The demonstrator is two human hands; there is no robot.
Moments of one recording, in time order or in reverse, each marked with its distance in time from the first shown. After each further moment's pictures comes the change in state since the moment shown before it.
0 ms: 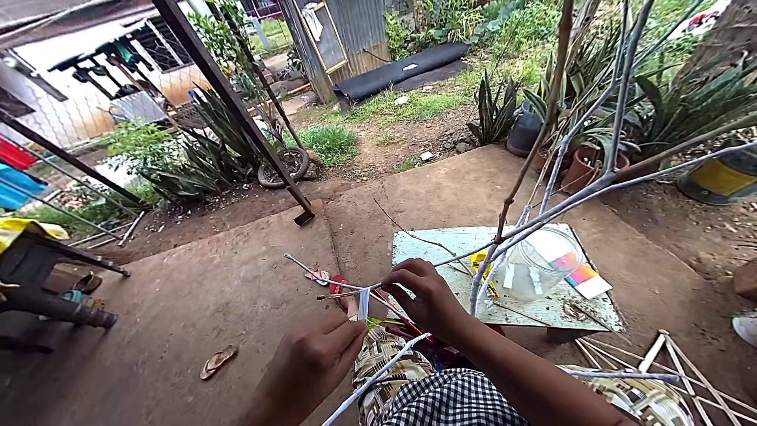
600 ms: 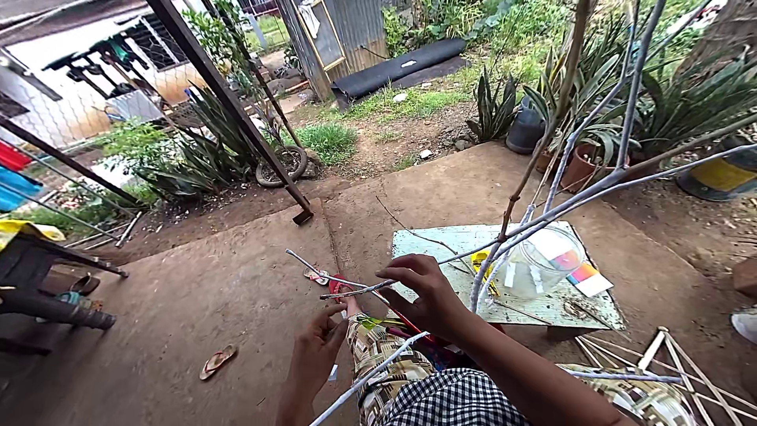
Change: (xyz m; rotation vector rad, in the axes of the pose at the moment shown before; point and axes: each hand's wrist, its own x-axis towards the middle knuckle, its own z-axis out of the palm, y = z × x) left_hand -0.047 -0.037 0.069 -0.453 0.111 -0.735; right_hand 0.004 0.003 -0.003 0.022 -0.006 0.000
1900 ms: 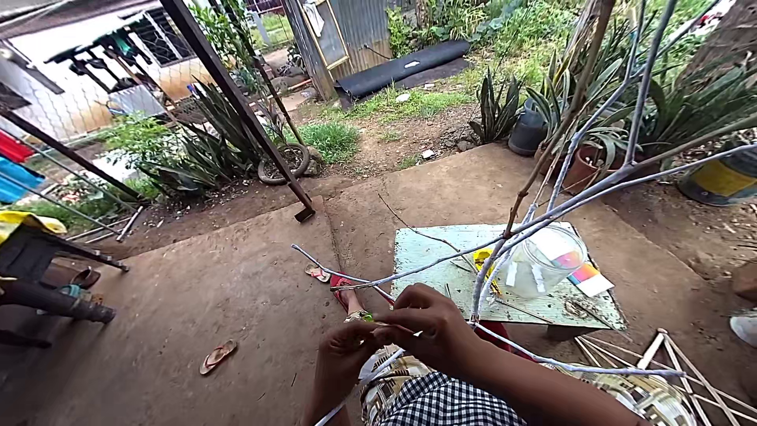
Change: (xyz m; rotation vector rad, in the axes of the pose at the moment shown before) left_hand -0.019 0.037 0.025 -0.740 -0.075 0.285; right_hand -0.022 -0.053 -0.008 0.151 -0.062 -0.042
